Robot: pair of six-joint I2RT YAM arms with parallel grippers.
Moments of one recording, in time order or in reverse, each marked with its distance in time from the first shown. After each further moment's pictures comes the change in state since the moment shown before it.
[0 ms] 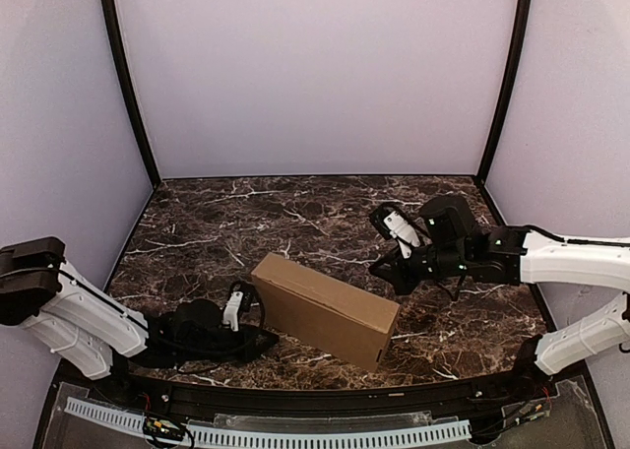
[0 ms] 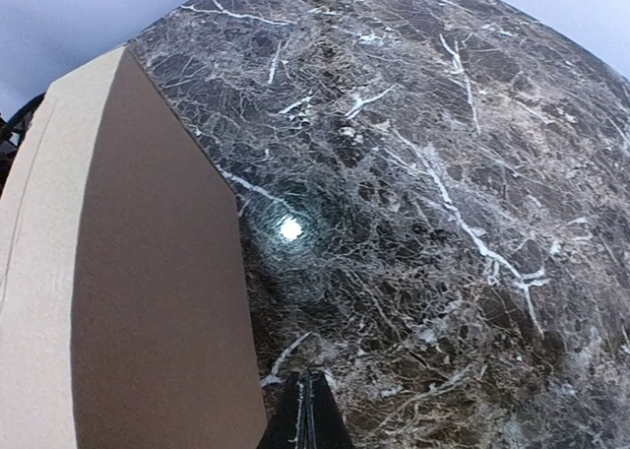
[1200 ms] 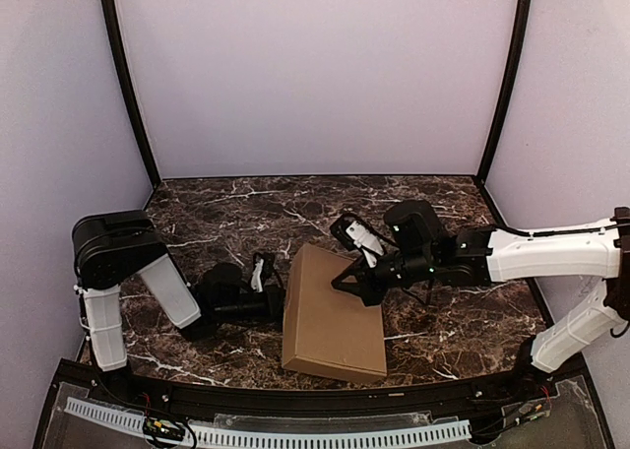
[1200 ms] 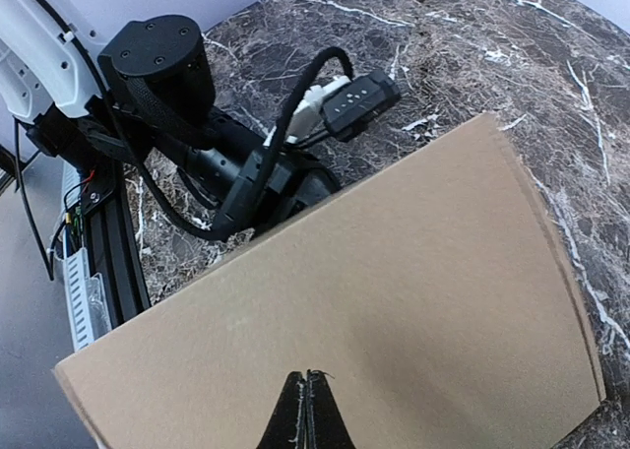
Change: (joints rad) left arm 0.314 0.615 0.292 0.535 0.369 -0.097; right arm 0.112 0.196 0.092 0.126 -0.158 0.037
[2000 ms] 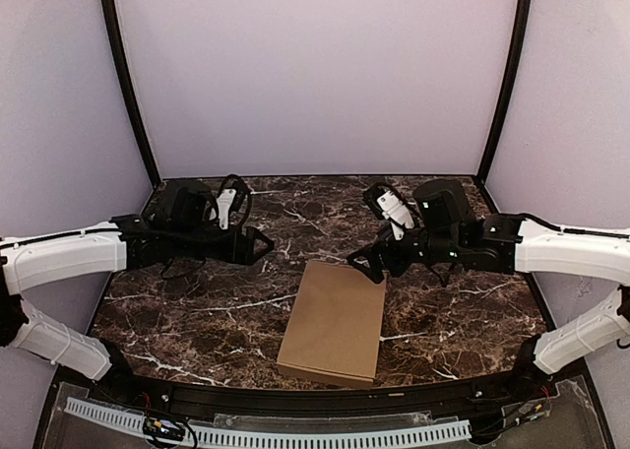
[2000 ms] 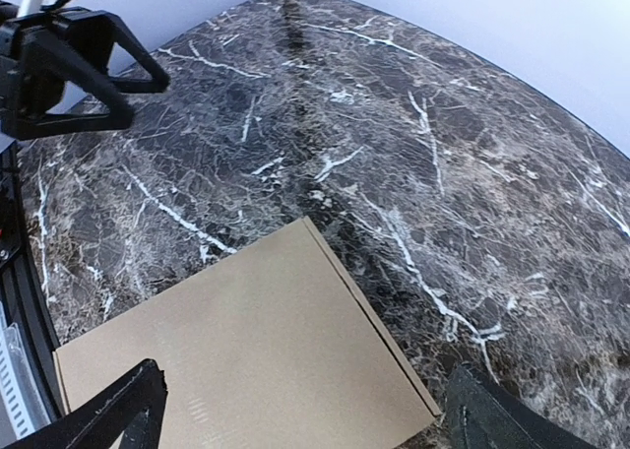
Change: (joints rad) left arm 0.138 -0.716 0.336 -1.329 -0.165 0.567; right arm -0.101 -0.127 0.014 -0.090 0.236 -0.063
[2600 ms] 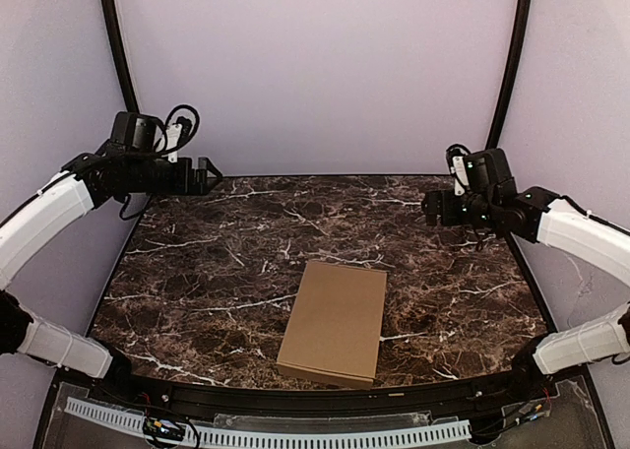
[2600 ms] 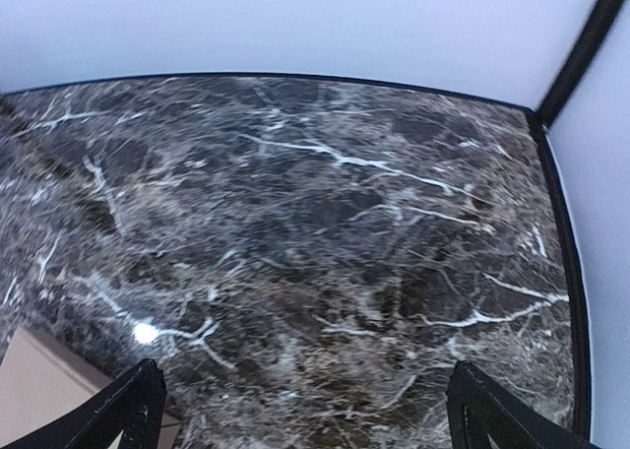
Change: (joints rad) left arm 0.294 -0.016 0.419 -0.419 -0.068 0.186; right arm -0.356 -0.080 0.055 -0.194 0.319 0.130
